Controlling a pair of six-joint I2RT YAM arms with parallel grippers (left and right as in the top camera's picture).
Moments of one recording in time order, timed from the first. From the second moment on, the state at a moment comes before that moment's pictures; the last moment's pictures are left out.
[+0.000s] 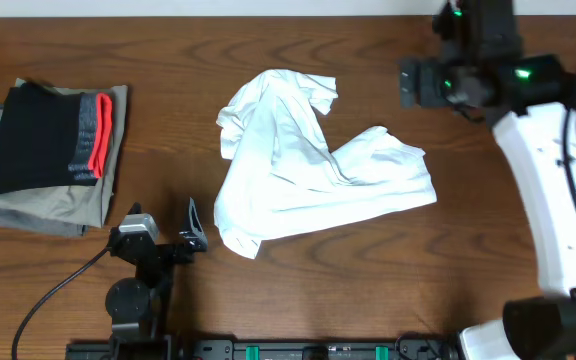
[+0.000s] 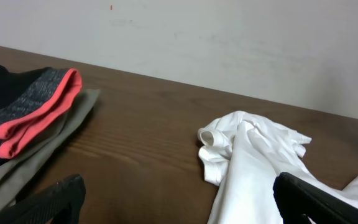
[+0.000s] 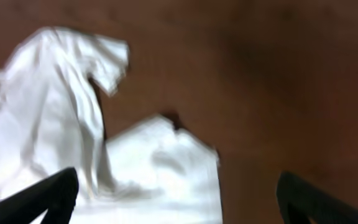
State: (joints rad) left arm 0.04 0.01 0.02 -0.11 0.07 -0.22; right arm 0.17 1.66 1.77 -1.12 0.00 0.14
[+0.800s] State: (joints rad) left arm 0.04 0.02 0.03 0.04 0.33 -0.28; right arm 0.06 1.67 1.50 -1.23 0.09 0.41
